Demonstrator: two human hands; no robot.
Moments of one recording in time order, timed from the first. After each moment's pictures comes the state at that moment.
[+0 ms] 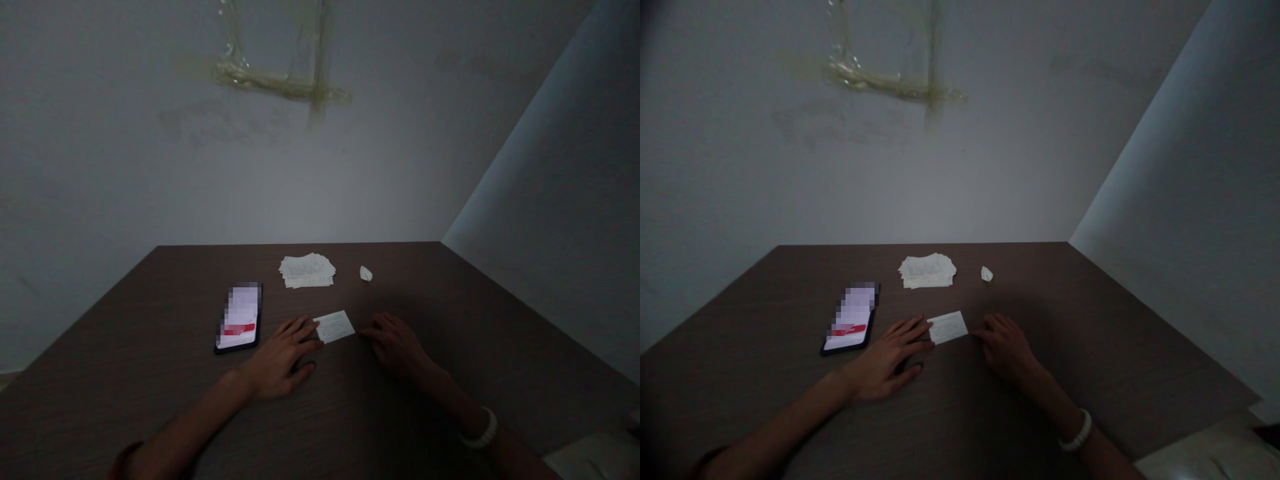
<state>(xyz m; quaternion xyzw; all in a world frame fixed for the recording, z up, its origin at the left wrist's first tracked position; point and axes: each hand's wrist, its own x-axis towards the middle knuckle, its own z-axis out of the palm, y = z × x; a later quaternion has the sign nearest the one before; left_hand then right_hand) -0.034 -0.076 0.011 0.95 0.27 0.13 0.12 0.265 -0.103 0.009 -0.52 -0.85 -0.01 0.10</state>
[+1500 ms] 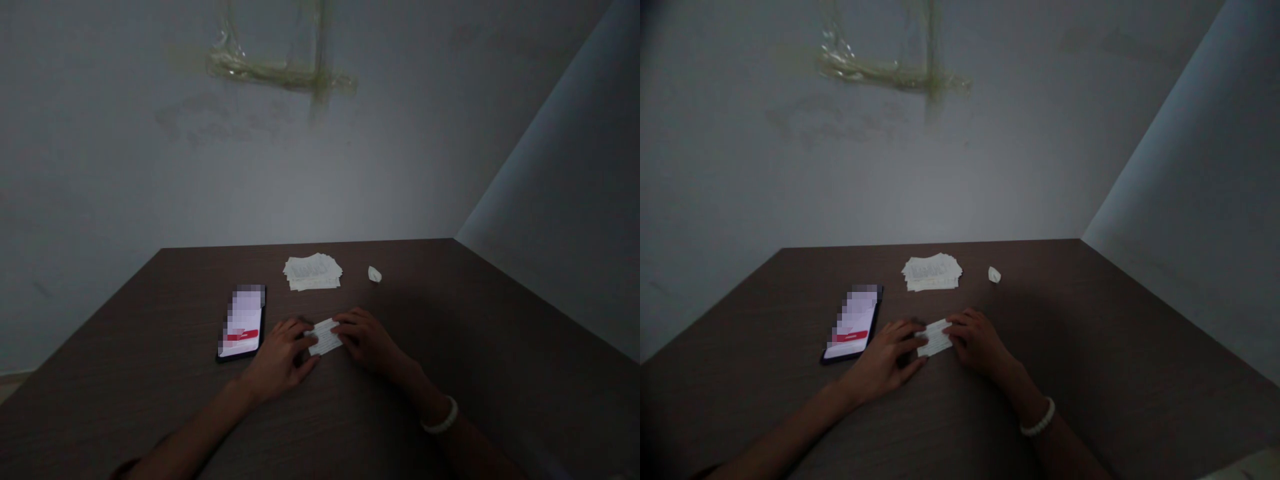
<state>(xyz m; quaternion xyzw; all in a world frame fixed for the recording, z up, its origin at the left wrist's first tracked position) -0.032 -0.070 0.006 0.91 0.35 0.21 0.09 0.209 -0.063 -0.012 -0.42 -0.87 0.06 0.25</state>
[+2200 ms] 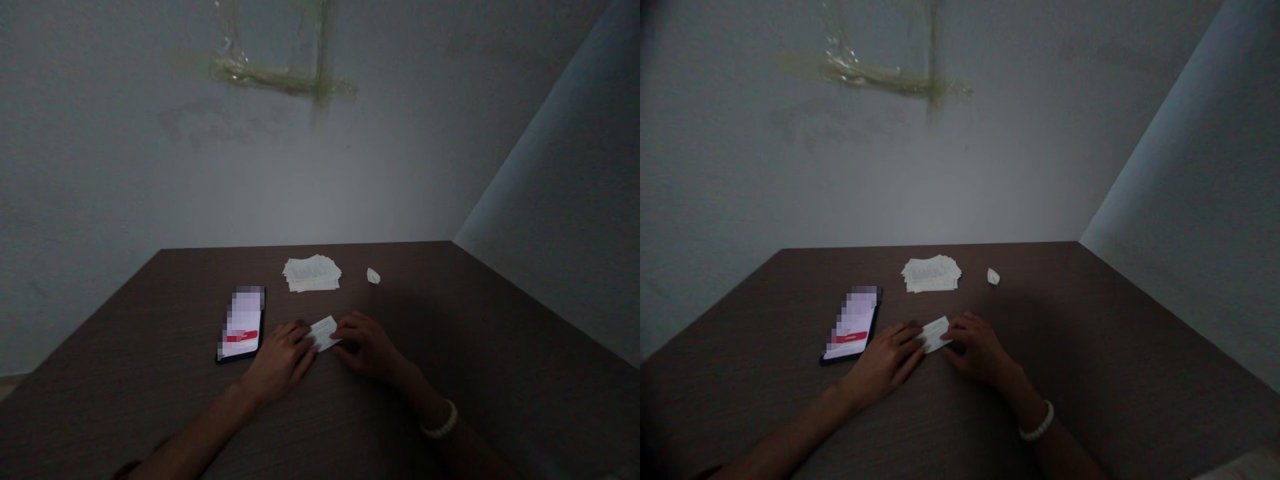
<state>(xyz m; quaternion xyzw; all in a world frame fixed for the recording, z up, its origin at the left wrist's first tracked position) -0.028 -0.072 0.005 0.91 0.36 0.21 0.04 0.206 -0.070 -0.002 -0.41 -0.86 0.09 0.27</state>
